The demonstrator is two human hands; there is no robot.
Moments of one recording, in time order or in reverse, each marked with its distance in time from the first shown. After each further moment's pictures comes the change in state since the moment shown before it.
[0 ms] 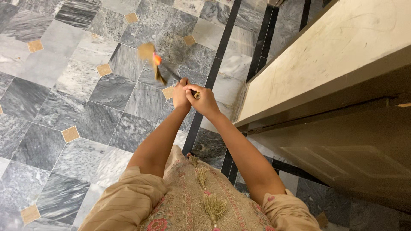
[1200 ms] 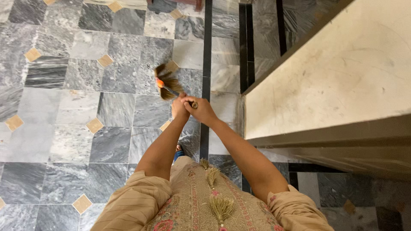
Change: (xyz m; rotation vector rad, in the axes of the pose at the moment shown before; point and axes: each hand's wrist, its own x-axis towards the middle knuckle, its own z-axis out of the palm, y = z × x) left_hand 0.247 -0.032 0.099 0.160 -0.497 -0.037; right_hand 0.229 0.134 0.015 -0.023 0.023 0.258
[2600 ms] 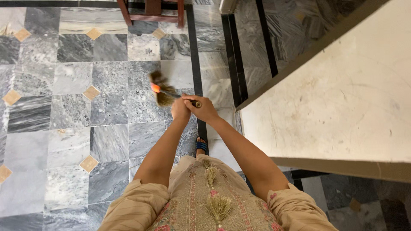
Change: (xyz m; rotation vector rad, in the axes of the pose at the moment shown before) left_hand 0.181 0.059 0.015 0.045 -0.074 0.159; right_hand 0.162 0.033 -0.064 -0.017 0.101 0.180
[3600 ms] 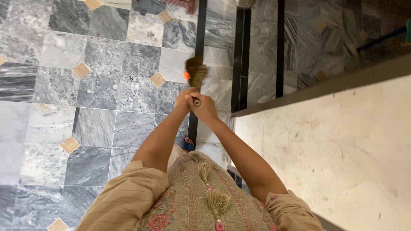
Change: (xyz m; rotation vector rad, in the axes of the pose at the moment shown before) left_hand 0.091 0.060 0.035 -0.097 -0.180 0.009; right_hand 0.088 0.072 -0.048 -0.254 0.076 -0.054
